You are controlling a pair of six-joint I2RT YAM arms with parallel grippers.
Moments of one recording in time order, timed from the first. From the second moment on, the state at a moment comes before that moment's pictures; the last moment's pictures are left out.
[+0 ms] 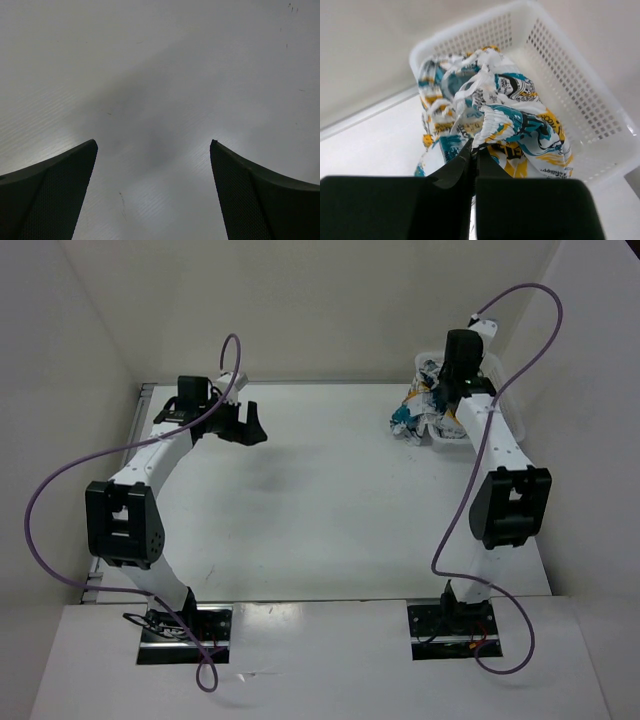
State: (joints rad) left arm -0.07 1.70 1.38 -0.41 0.55 0.07; right arm 0.04 1.84 1.70 -0.28 0.48 0.26
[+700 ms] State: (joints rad) left arm -0.04 1.50 1.30 -0.37 0.50 0.07; right arm 0.48 1.53 1.91 0.05 0.28 -0.10
